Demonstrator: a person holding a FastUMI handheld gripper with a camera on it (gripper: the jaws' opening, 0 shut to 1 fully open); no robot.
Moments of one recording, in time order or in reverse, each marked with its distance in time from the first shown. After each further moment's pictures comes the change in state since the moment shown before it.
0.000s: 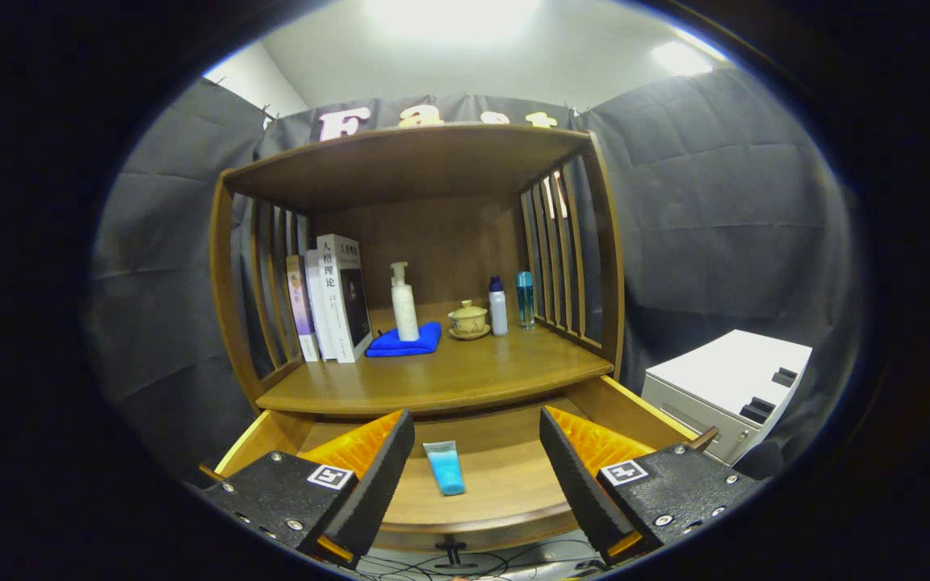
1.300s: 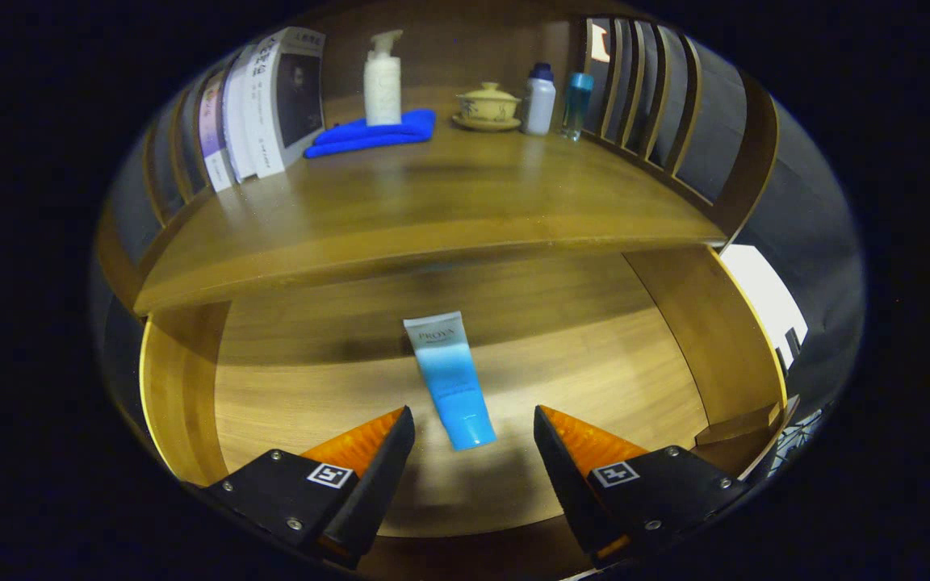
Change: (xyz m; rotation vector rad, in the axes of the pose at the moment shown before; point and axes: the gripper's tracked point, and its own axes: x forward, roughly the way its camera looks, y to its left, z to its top) arm 0.089 0.027 -0.167 -0.085 0.803 -0.145
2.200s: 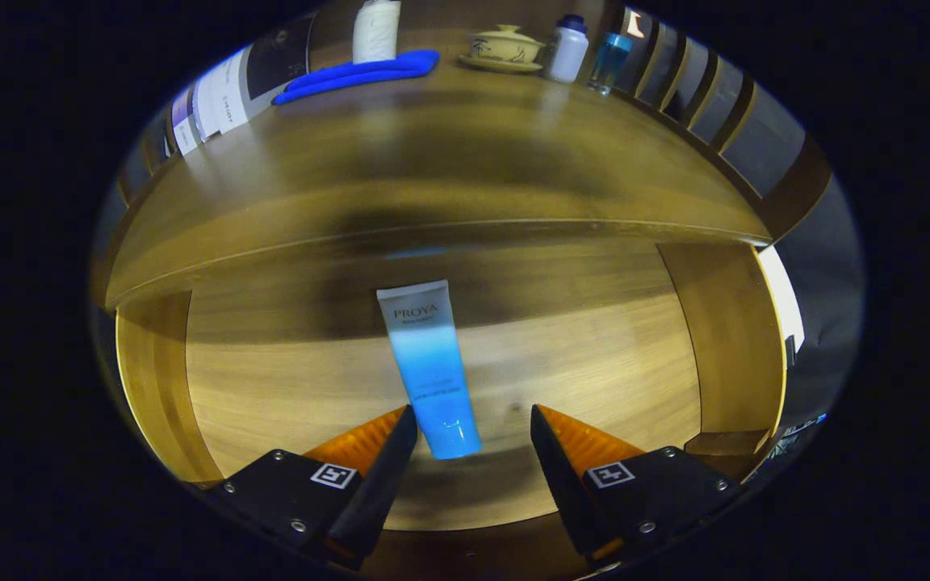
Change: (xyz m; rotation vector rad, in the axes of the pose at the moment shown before) arm 0.020 -0.008 -0.003 -0.068 0.206 0.017
